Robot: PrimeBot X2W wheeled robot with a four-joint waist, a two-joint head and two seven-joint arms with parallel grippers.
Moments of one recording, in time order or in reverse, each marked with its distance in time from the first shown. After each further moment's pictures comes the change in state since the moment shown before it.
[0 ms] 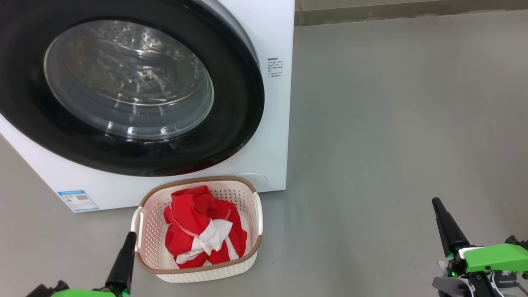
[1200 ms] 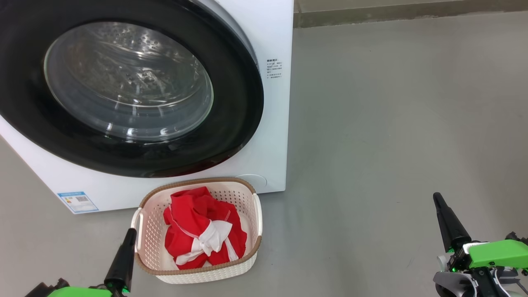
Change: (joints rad) left arm -0.014 -0.004 0.009 -0.002 -0.067 0.000 0.025; right arm -0.015 0.000 -0.008 -0.003 0.071 -0.001 0.022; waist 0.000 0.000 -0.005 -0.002
